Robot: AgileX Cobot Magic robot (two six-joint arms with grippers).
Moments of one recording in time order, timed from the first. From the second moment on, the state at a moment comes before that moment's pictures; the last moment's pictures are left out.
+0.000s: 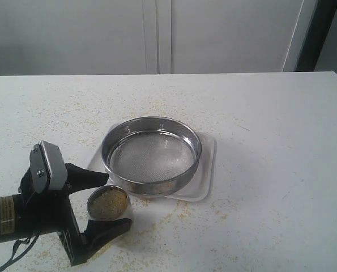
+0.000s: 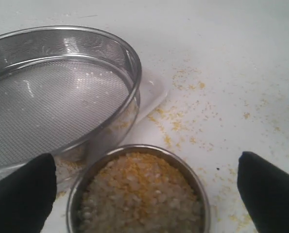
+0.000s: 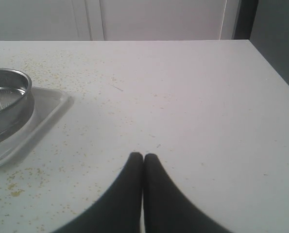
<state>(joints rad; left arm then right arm) -0.36 1.67 -0.32 0.87 -1.02 -0.26 0.08 0.03 -0.01 -0.02 0.32 0.09</state>
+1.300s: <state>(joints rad) -0.37 1.91 -0.41 0.81 -1.03 -0.28 0.08 0.03 -0.01 -0.02 0.32 0.09</state>
